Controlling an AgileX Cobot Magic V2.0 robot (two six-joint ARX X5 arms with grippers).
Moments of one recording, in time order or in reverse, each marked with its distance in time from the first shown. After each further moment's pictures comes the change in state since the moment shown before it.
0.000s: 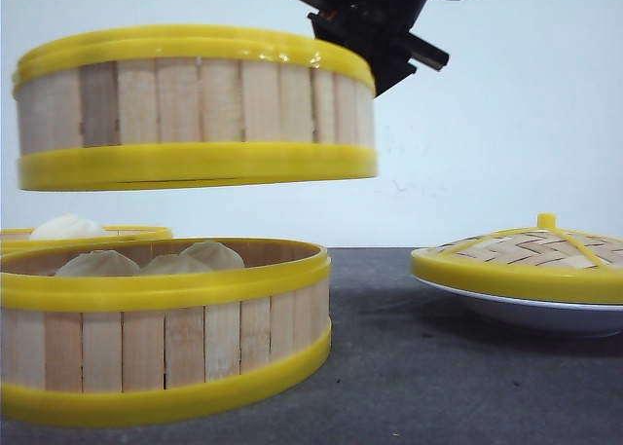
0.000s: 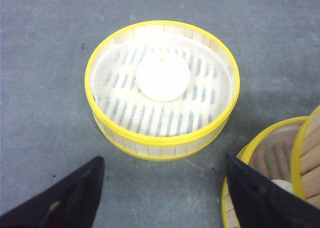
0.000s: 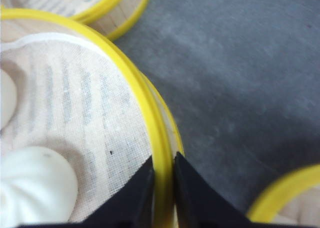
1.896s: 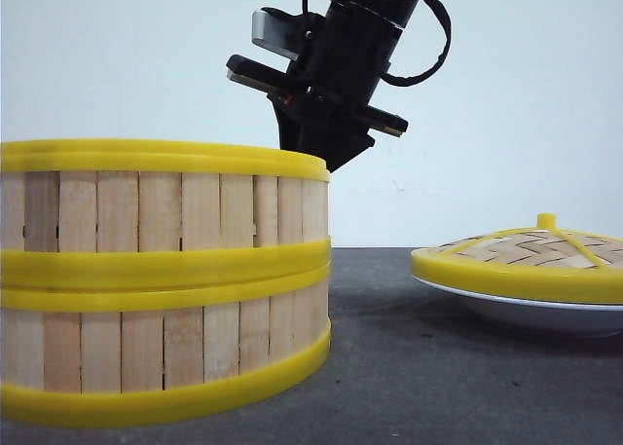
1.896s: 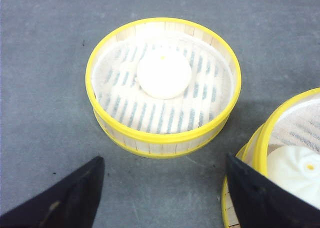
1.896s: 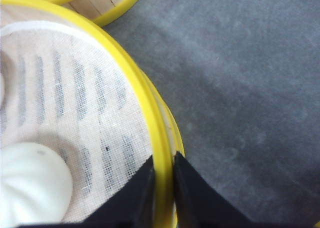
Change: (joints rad) left arm 0.000 0.000 0.000 -0.014 0.000 0.000; right arm 0.042 0.153 -0.009 0.078 0.018 0.022
